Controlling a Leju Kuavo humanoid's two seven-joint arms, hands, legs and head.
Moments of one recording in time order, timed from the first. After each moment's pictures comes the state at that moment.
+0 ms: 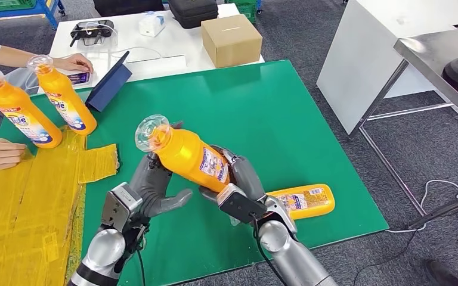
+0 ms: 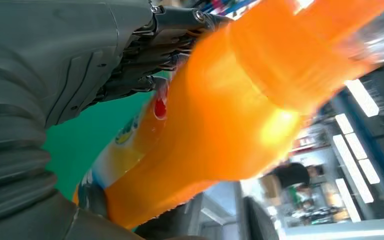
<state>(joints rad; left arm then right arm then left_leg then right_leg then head) -0.17 -0.03 -0.48 -1.60 -0.10 -0.07 -0.32 -0.27 0.15 0.55 -1.27 0.42 -0.08 -0.34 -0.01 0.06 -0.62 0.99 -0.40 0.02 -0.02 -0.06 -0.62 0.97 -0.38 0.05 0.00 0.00</state>
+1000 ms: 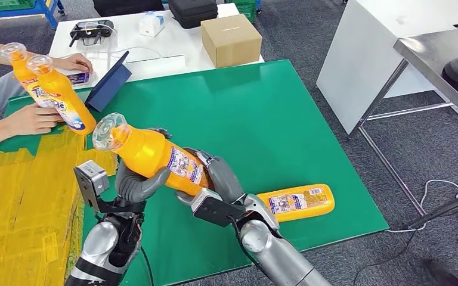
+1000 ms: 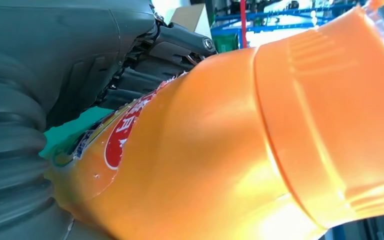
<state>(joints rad) -0.17 -0.08 -0.38 -1.57 0.20 0.05 -0.34 -0.34 0.17 0.67 -1.20 0.41 -0.12 -0.33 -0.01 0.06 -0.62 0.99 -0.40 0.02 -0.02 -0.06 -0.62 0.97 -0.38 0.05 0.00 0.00</state>
